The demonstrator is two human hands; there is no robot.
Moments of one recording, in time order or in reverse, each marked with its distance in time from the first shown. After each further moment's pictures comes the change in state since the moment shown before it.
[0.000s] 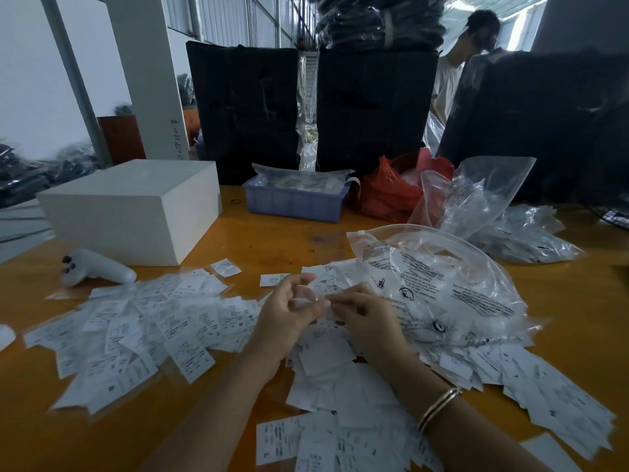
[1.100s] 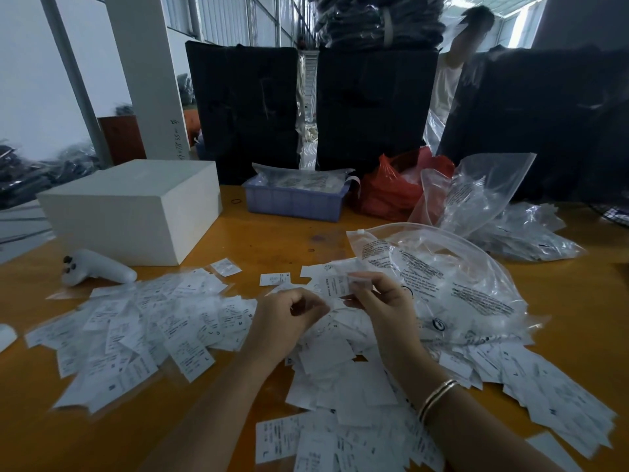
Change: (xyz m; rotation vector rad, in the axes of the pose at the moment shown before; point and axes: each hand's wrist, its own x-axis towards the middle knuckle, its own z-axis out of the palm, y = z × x) left_hand 0.002 -0.002 -0.006 0.392 0.010 0.297; right_hand -0.001 -0.007 -0.011 0.518 0.118 -0.033
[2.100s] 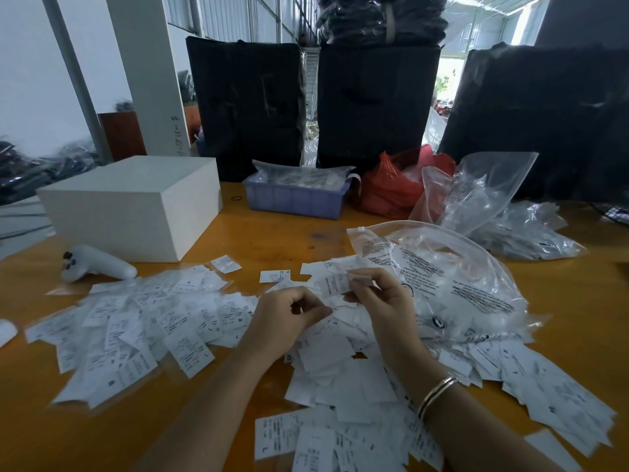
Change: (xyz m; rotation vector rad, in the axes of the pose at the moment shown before) left_hand 0.002 -0.004 0.000 -0.001 -0.069 -0.049; right_hand 0.000 0.000 -0.001 -0.126 -0.013 -0.077
